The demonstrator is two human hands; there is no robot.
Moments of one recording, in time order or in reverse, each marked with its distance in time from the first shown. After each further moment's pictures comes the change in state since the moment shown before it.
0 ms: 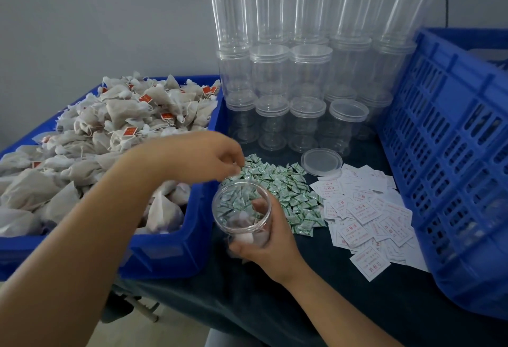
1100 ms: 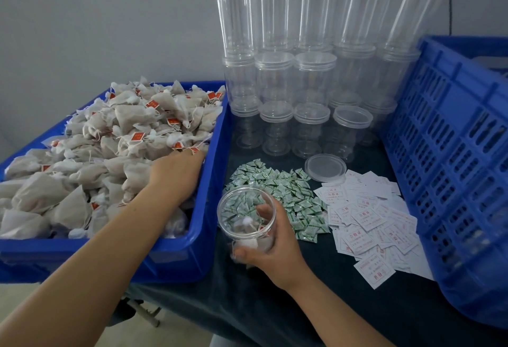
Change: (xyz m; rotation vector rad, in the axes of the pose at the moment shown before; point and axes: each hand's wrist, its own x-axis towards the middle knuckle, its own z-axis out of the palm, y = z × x) left_hand 0.030 -0.071 0.061 0.387 0.423 -0.392; right_hand -0.003 -0.003 -0.001 -0.035 -0.028 0.001
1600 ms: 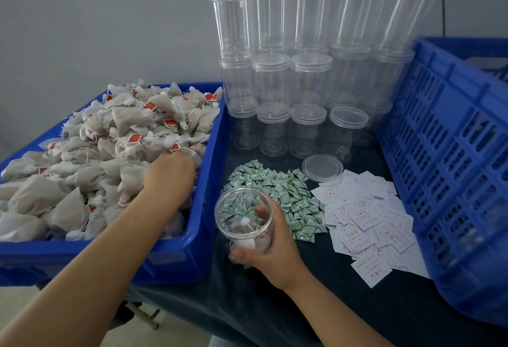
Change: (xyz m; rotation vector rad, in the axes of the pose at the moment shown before) left_hand -0.007 0.005 -0.005 0.183 -0.055 -0.112; right_hand 0.000 -0.001 0.001 0.001 0.005 -0.011
